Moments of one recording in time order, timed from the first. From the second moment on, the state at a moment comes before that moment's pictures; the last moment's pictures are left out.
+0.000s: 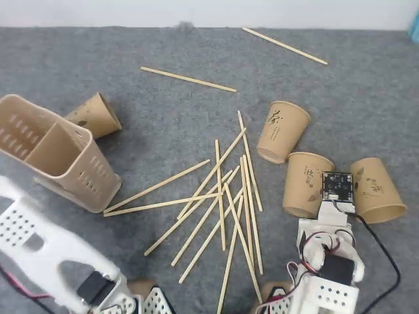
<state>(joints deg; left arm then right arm) -57.9 57.5 -93.8 98.7 -6.9 11.6 -103.4 95.4 75.8 9.5</state>
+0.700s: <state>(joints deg) -59.9 31.9 -82.9 98.7 -9.8 11.6 -103.4 95.4 75.8 9.5</state>
